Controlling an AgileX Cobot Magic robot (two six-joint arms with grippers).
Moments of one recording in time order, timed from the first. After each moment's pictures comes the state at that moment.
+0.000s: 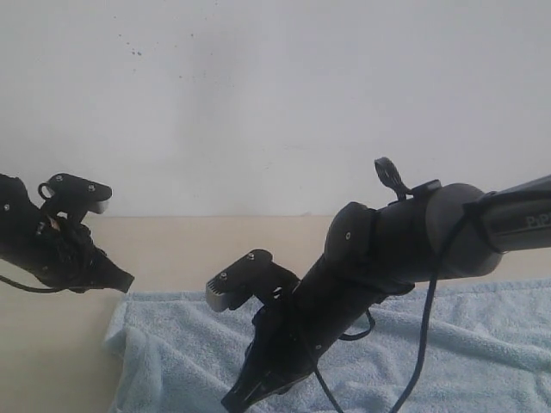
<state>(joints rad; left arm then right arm) -0.17 1.88 -1.12 -0.02 0.30 0.24 0.67 1.97 -1.22 0.64 0.56 -0.85</state>
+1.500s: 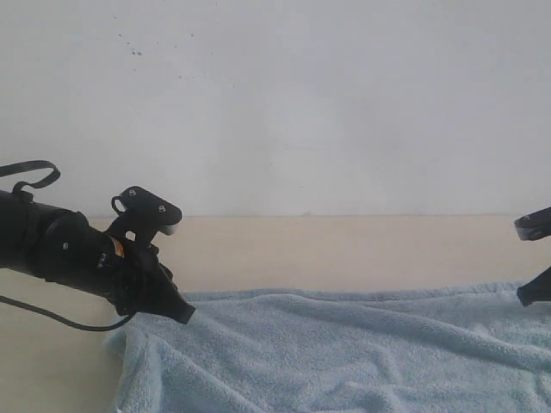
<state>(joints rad) -0.37 1.88 -1.05 0.00 0.14 0.27 -0.12 2.15 -1.38 -0.50 0.51 0.11</state>
